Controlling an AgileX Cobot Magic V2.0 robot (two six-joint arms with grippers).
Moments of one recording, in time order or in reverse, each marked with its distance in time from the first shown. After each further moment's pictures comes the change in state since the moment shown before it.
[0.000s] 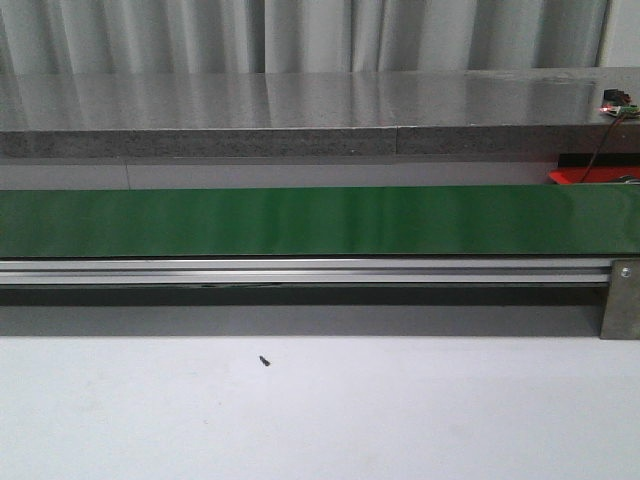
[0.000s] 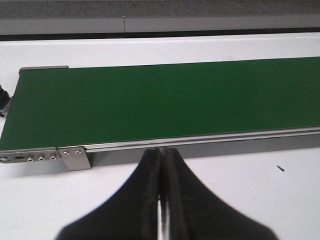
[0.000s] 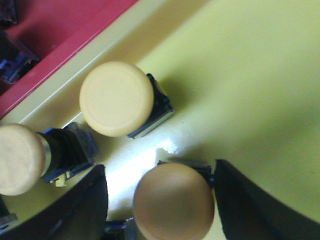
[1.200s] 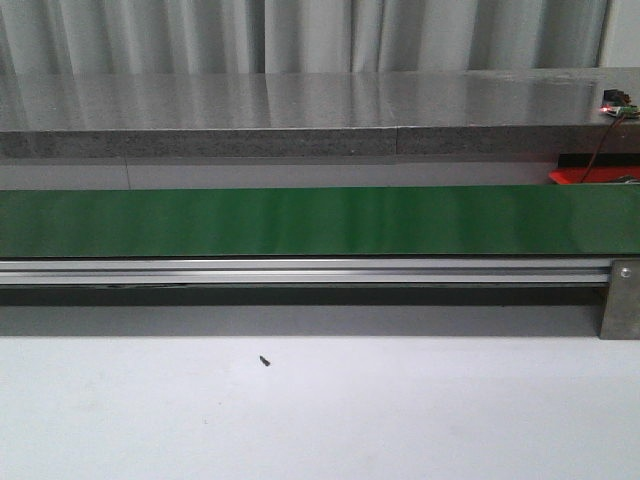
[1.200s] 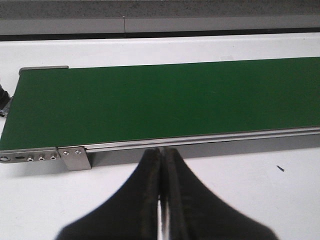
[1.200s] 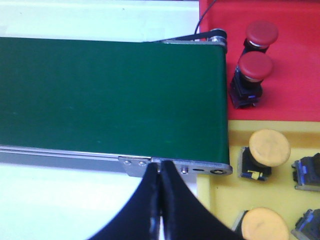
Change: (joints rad) left arm 0.000 0.000 0.000 0.000 0.000 0.000; right arm 0.497 -0.516 0.107 -0.042 0.031 -0.163
